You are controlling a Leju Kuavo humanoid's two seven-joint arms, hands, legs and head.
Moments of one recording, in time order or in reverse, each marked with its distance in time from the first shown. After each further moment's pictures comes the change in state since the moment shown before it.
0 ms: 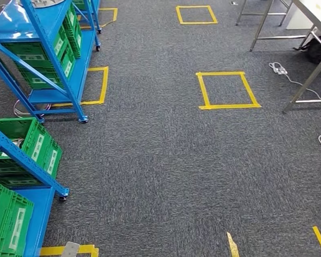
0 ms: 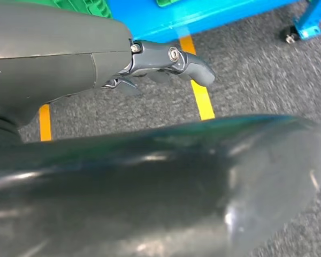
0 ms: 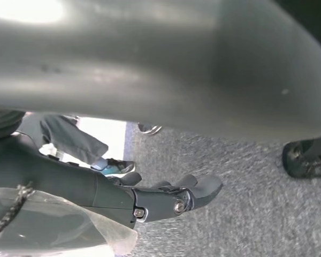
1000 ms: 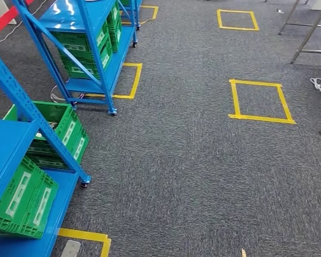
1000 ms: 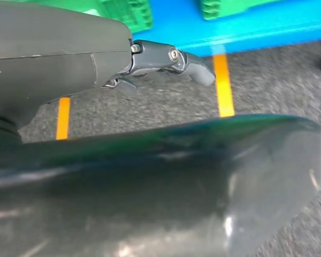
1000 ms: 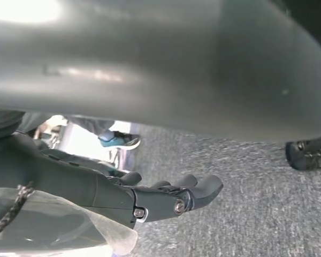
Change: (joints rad) left arm -0.008 0.000 0.012 0.000 -0.022 0.002 -0.001; right arm 0.005 0.001 0.000 -0.004 0.009 -0.003 0.000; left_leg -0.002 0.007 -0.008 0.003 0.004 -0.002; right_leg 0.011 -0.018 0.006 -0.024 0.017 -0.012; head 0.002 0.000
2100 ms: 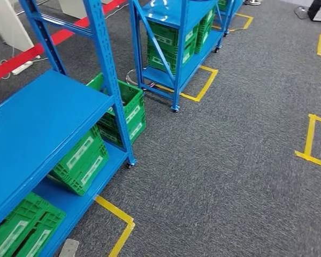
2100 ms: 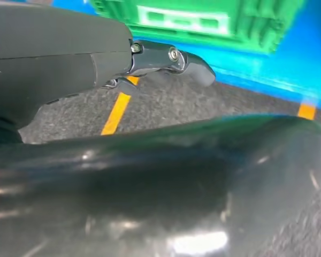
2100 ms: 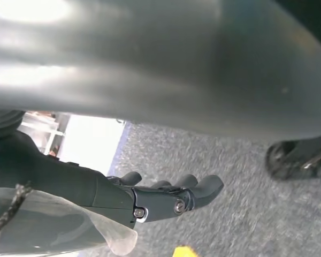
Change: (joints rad) left arm -0.005 -0.001 0.016 0.000 -0.015 0.012 0.000; right arm -0.004 0.002 -0.001 -0.001 0.003 -0.003 -0.011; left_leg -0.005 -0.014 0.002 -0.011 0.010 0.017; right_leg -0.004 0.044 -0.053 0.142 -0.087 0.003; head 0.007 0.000
